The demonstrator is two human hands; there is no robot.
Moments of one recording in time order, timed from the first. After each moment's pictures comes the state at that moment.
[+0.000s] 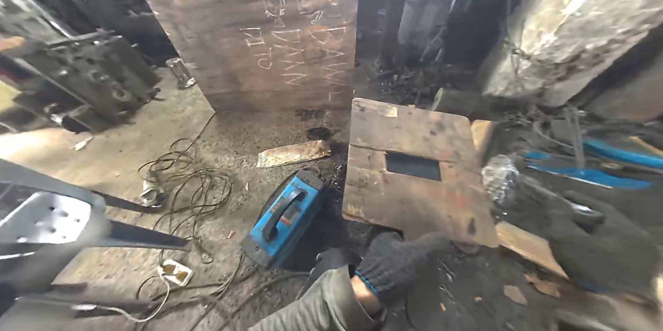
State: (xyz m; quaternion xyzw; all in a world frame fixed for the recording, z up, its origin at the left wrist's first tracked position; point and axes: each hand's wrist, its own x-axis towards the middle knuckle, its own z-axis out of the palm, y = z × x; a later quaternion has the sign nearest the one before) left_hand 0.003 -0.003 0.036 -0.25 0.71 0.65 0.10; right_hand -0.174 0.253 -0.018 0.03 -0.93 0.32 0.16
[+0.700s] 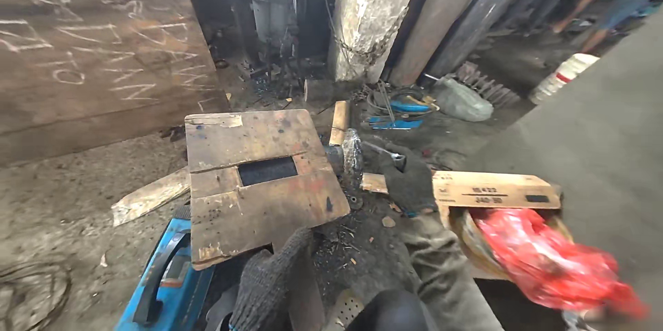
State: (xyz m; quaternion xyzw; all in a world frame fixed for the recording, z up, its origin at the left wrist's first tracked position) left_hand 0.001 -0.008 -0.037 -0.22 0.74 0.63 -0.01; right_hand -0.169 0.254 -0.006 -0.05 -0.92 0.34 0.17
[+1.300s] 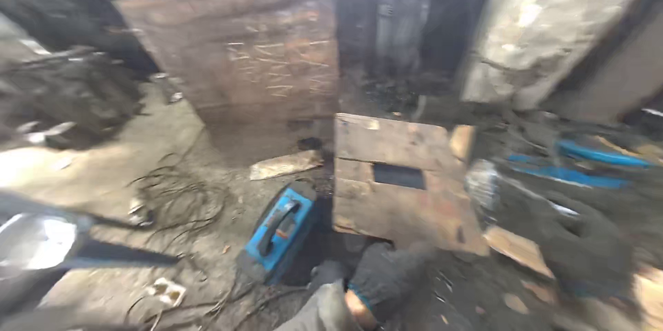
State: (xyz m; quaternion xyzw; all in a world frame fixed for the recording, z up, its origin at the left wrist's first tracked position) left_hand 0.018 -0.004 0.064 -0.26 0.69 0.67 0.10; right_hand -0.172 0.252 -0.024 0.03 -0.89 0.42 0.19
